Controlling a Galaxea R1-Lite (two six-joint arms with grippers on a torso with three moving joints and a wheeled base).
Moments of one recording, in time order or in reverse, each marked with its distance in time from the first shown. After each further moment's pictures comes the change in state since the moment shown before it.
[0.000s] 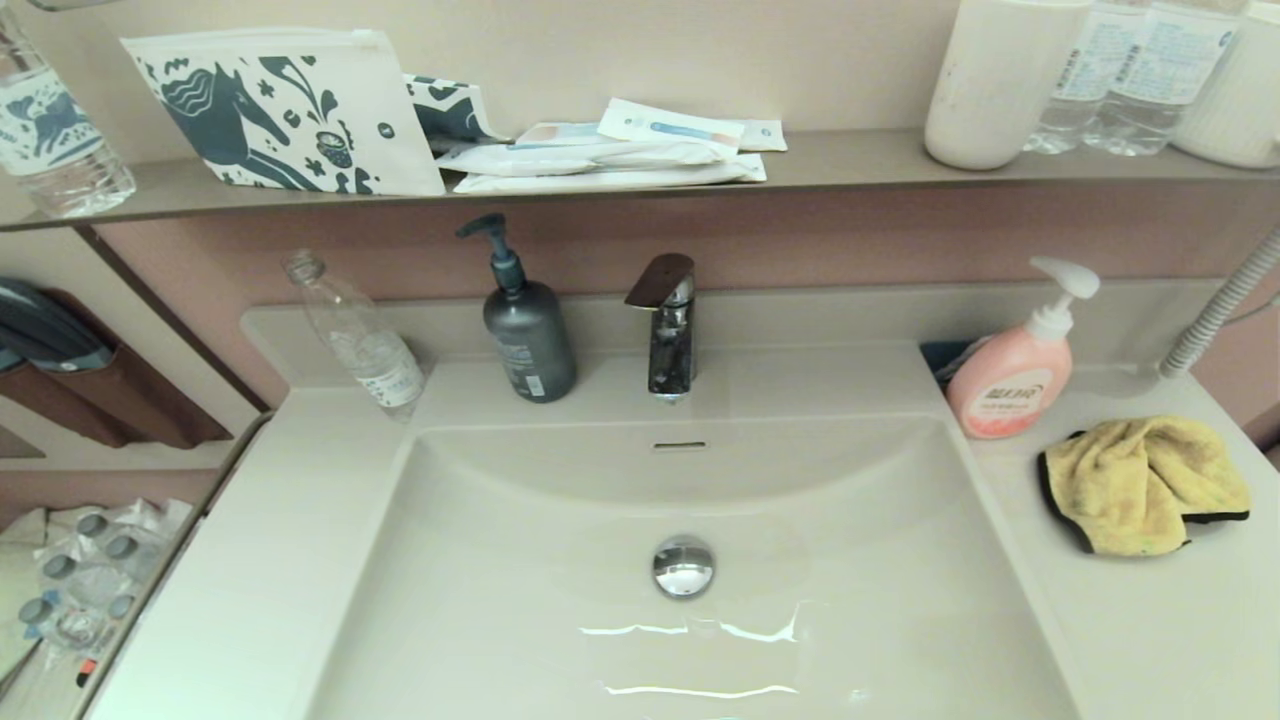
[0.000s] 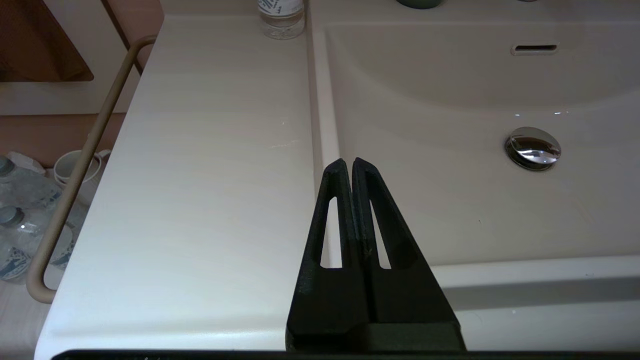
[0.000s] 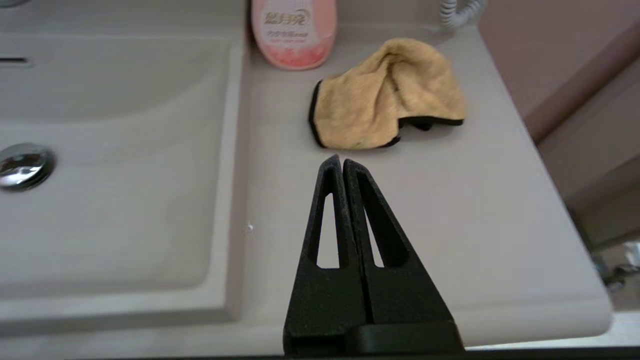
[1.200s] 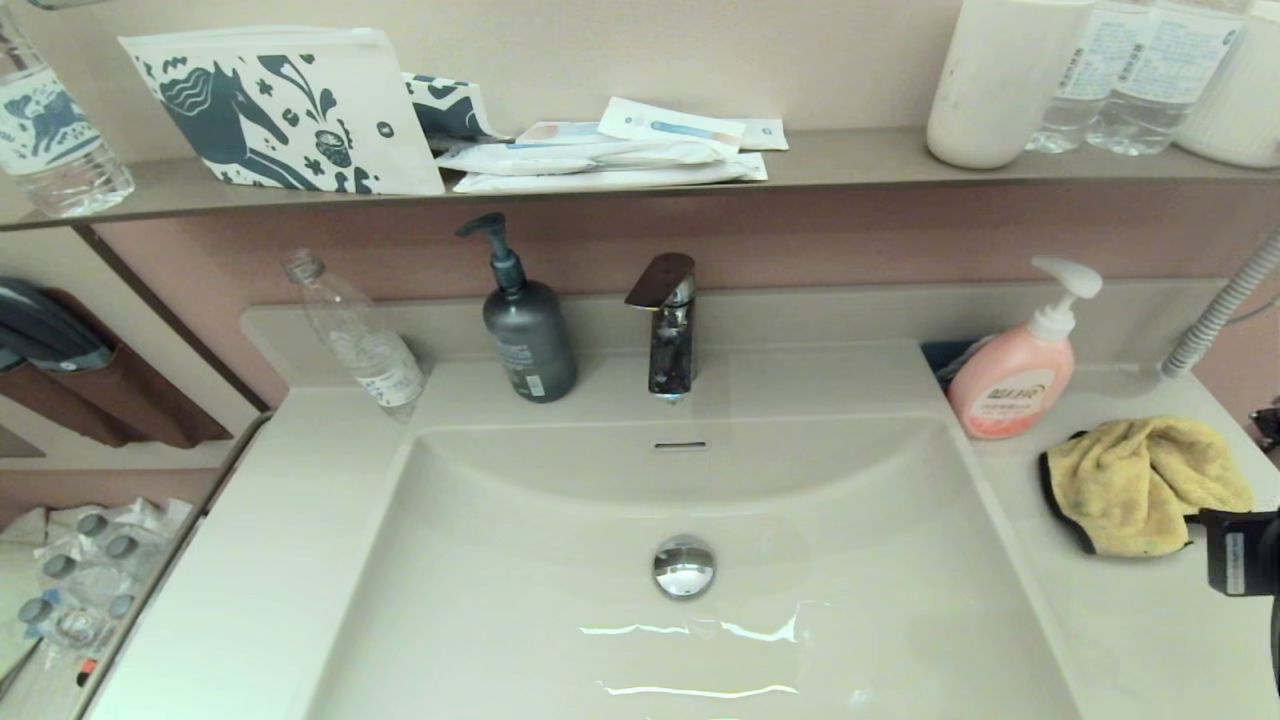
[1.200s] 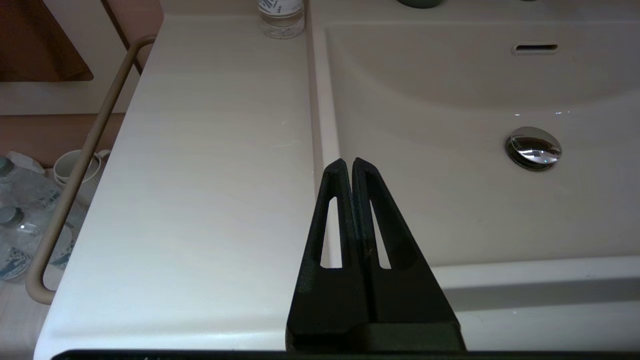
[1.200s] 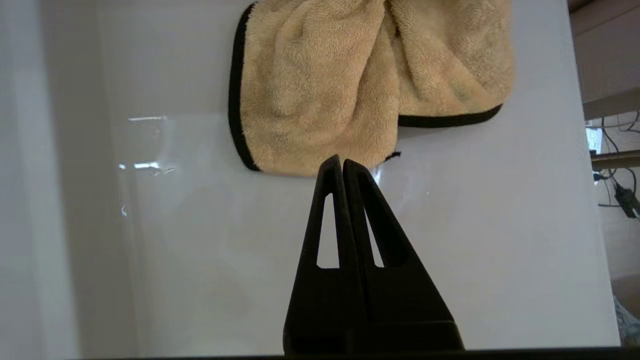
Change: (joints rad) left arm 0.000 0.000 0.000 0.000 0.000 0.000; right arm -0.115 1.070 -0.194 -0.423 -0.075 -0.055
